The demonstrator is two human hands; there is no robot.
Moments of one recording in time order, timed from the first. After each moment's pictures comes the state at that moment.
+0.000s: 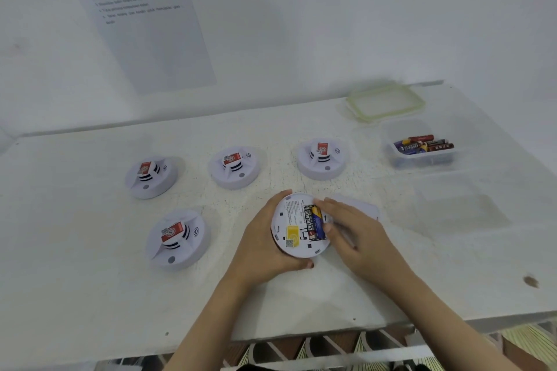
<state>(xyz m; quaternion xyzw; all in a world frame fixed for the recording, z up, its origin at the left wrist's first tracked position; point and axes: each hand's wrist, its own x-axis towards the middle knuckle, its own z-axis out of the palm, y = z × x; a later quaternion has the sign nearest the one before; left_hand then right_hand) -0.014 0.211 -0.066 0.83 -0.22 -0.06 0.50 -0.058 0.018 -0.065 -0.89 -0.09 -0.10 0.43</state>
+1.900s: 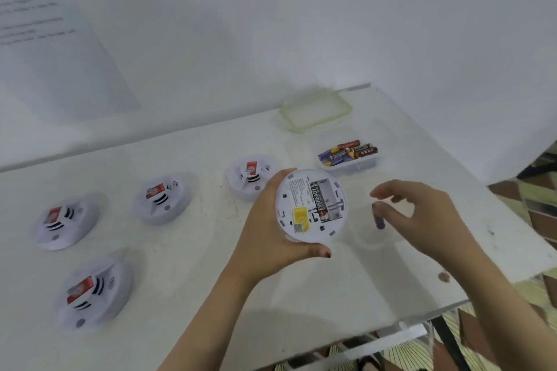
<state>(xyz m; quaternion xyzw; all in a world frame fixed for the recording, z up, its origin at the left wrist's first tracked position) -0.005 0.088 -0.016 0.77 -0.34 -0.05 0.54 -0.091 -0.135 0.005 -0.93 0.11 -0.15 0.33</state>
